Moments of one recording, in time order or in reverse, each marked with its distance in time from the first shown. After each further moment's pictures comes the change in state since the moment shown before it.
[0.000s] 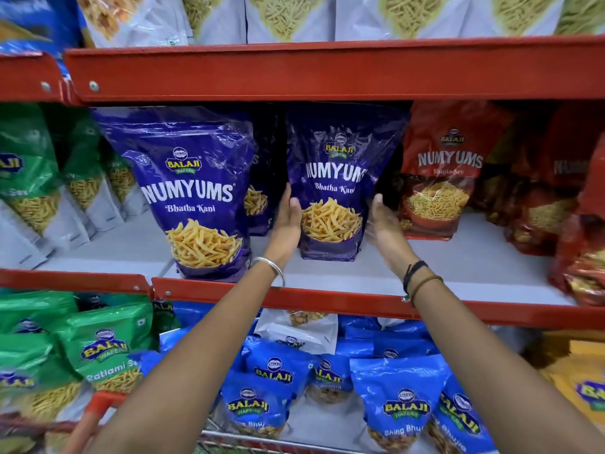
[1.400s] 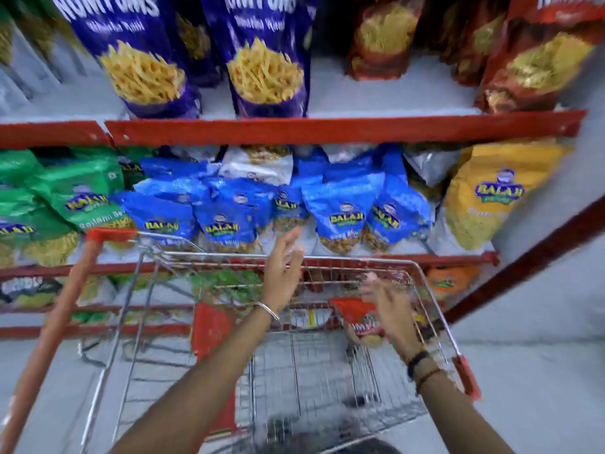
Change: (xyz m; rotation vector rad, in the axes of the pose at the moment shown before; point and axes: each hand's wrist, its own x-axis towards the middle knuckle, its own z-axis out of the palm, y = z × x) left_hand -0.324 -0.117 0.076 -0.069 -0.120 -0.214; right_hand -0.377 0.173 -0.088 -0.200 0.148 0.393
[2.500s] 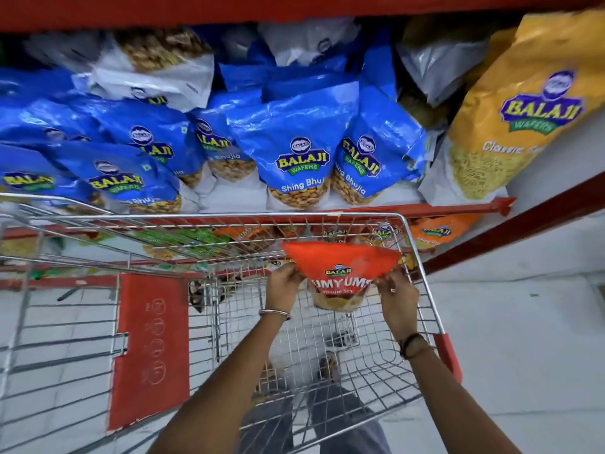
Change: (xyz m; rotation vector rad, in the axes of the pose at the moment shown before) left_hand -0.013 -0.160 0.114 0.163 0.005 -0.503; right_hand 0.072 0.150 -0.050 -0.378 0.143 0.145
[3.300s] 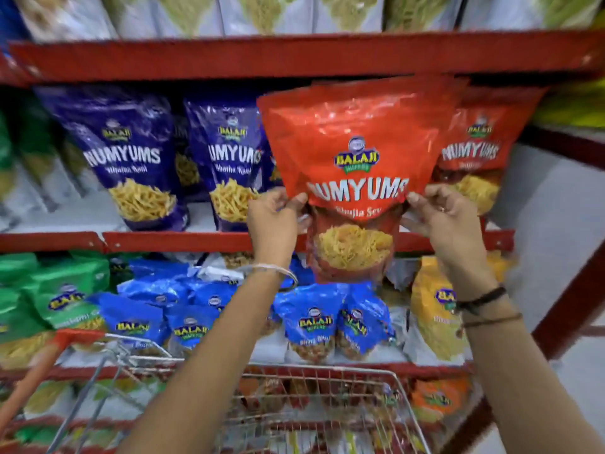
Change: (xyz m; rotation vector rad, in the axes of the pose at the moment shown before) left_hand -0.092 0.401 -0.126 -0.554 0.206 0.749; right_hand -0.012 -0.346 -0.235 0.789 0.060 -0.747
